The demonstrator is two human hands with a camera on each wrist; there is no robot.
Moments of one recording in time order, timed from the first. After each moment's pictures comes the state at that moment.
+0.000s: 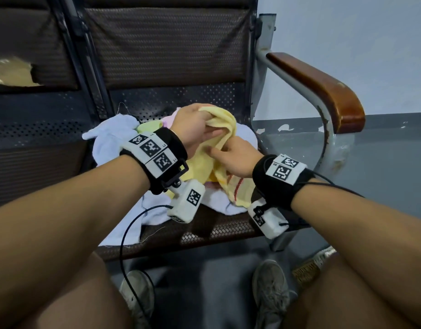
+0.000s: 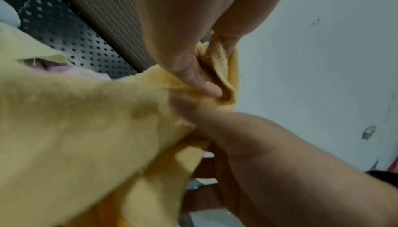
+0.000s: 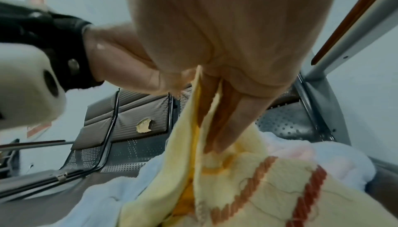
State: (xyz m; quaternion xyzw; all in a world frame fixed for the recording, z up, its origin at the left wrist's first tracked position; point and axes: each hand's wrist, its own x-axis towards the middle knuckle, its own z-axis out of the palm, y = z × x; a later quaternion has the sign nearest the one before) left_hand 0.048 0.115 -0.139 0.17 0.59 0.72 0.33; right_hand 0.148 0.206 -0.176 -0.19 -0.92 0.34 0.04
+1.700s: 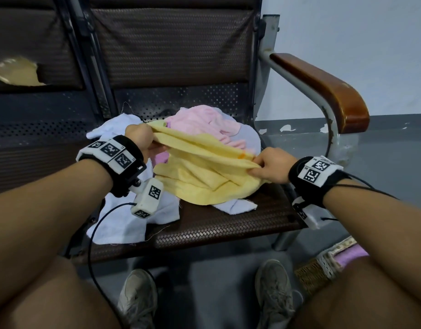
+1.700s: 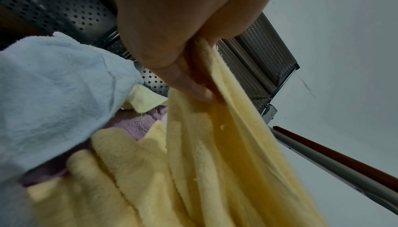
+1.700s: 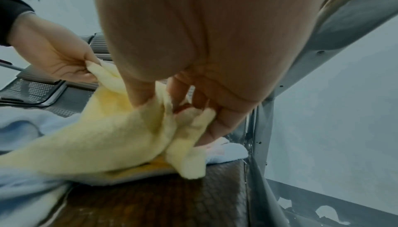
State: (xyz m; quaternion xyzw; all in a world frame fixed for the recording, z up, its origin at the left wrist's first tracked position) left_hand -0.028 0.043 -0.175 -0.01 0.72 0.65 0.24; right_hand 0.189 0.273 -0.195 -0.19 -0.96 0.17 -0.09
